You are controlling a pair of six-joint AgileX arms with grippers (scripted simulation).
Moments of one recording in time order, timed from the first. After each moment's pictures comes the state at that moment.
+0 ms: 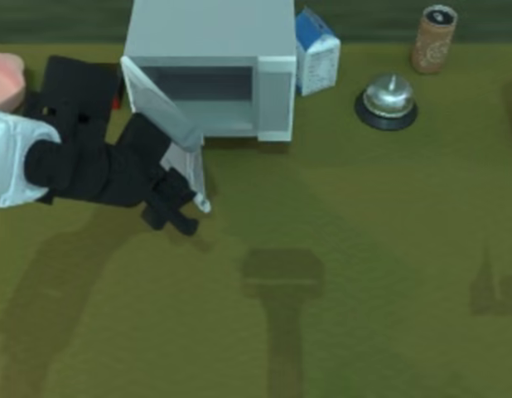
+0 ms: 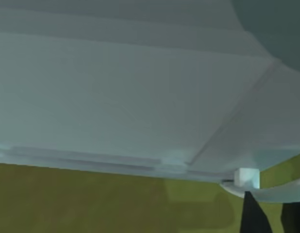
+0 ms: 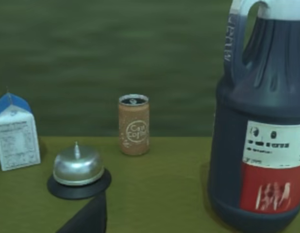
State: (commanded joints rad) left arm -0.33 1.70 0.92 -0.16 0.35 0.40; right arm 0.00 0.00 0.00 0.00 0.00 0.00
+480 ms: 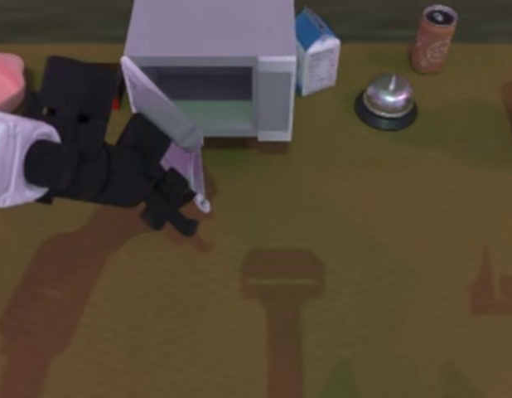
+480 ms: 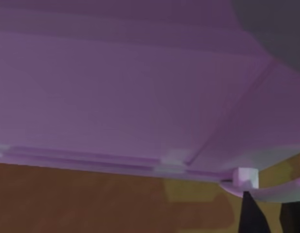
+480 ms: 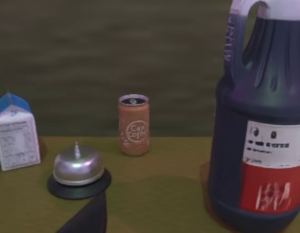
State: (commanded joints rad) left arm -0.34 1.70 0.92 -0.16 0.36 0.39; right arm 0.00 0.00 0.00 0.00 0.00 0.00
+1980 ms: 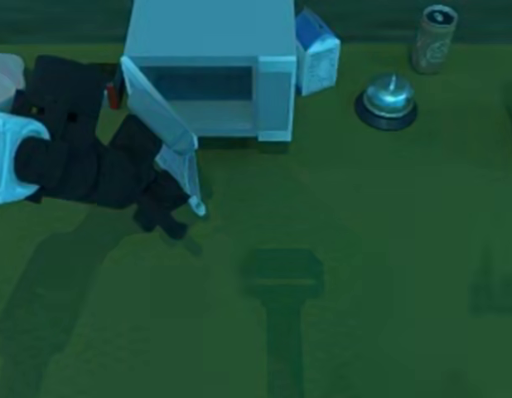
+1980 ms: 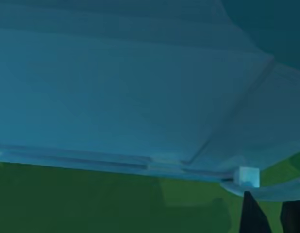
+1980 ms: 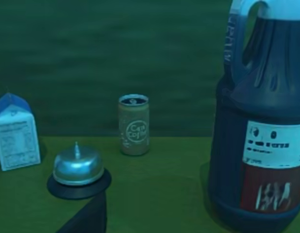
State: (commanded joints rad) left arm -0.30 1.69 0.92 -0.19 0.39 0.46; right arm 0.00 0.00 0.00 0.00 0.00 0.00
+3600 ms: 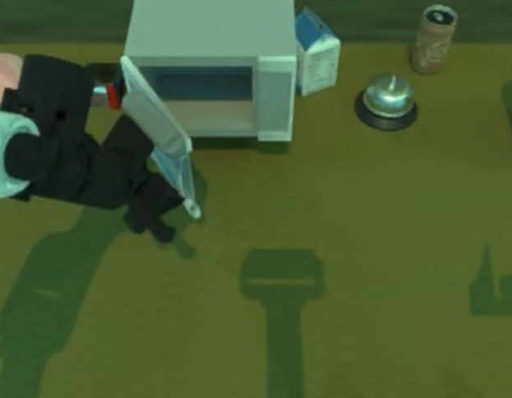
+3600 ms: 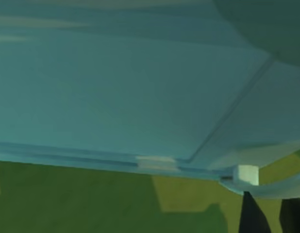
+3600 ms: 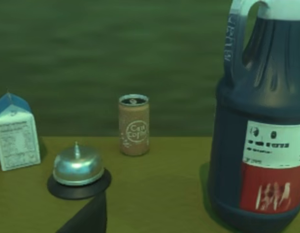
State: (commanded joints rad) left arm -0.27 1.69 0.92 -0.22 0.44 0.53; right arm 0.00 0.00 0.00 0.00 0.00 0.00
